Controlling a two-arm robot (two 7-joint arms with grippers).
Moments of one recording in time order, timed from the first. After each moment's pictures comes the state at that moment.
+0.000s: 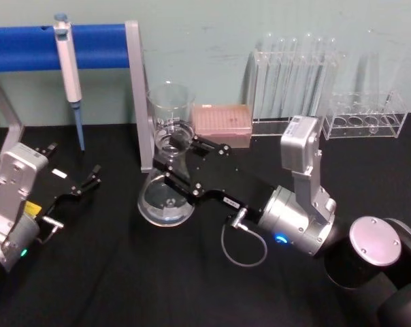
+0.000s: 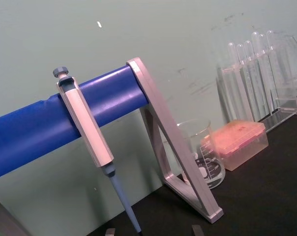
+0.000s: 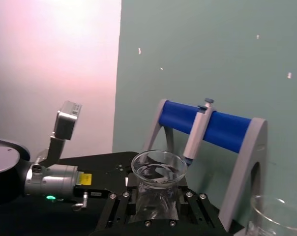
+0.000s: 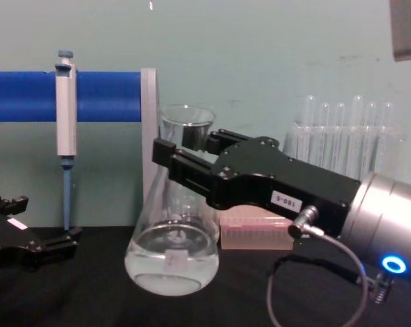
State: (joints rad) left arm -0.20 0.60 0.45 -1.41 -0.25 -0.12 0.03; right arm 0.28 0.27 -0.49 -1.48 0.36 -0.20 0.59
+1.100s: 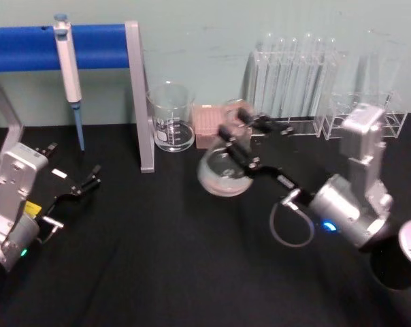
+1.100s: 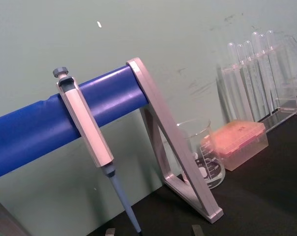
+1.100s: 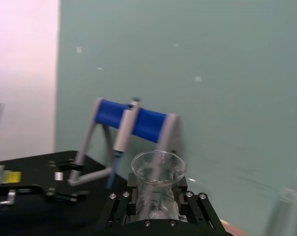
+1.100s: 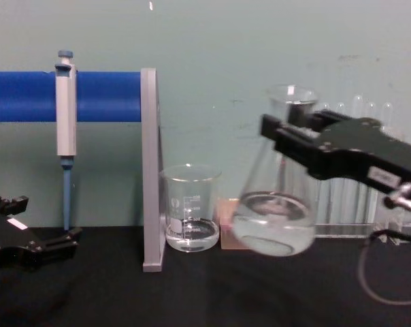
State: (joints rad) left arm -0.20 0.60 0.45 -1.41 -0.25 -0.12 0.03; right arm 0.20 0.35 -0.38 -1.56 0.35 -0.22 0.43
